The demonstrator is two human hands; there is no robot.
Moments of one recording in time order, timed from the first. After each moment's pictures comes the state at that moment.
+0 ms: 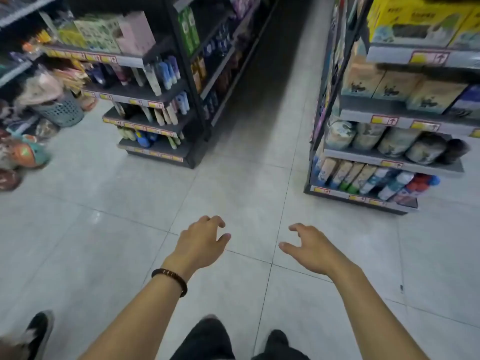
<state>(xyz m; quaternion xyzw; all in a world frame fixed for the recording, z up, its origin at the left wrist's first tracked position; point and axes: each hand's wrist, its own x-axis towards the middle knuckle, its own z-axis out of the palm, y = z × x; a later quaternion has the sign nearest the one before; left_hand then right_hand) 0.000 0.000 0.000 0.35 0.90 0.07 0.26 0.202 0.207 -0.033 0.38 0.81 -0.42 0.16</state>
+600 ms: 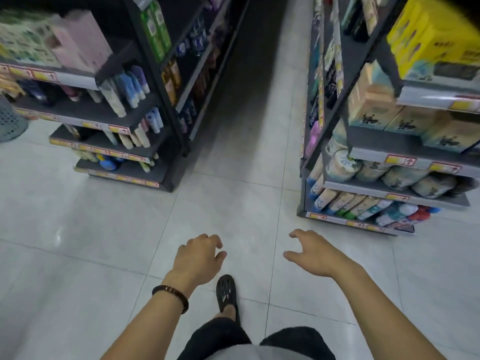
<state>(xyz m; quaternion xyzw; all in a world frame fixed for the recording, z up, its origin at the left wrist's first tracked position) -0.233 0.175 -0.054 0.39 0.87 0.00 0.30 -0.022 0.391 -0.049 0.40 0.81 -0.36 0.25</state>
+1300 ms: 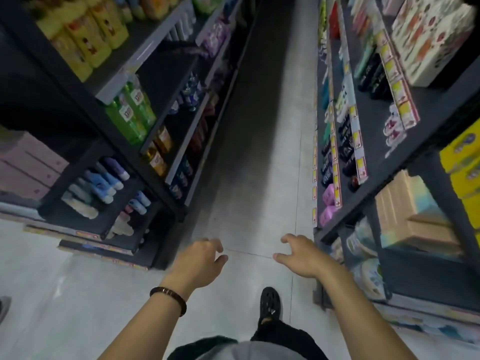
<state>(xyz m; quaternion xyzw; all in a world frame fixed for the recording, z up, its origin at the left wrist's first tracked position) -0.525 0.569 -0.022 0.40 0.87 -0.02 0.29 -0.329 0.771 -0.055 0.38 0.81 -0.39 0.22</state>
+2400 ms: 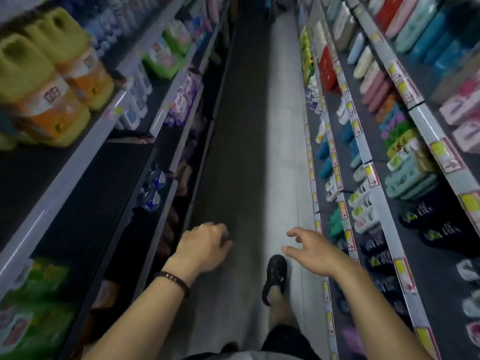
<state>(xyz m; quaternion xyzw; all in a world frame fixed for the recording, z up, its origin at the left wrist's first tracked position) -1.047 1.212 0.000 0.50 0.83 0.01 0.26 -0.807 1.380 -0.021 0.43 0.80 -0.40 0.15</state>
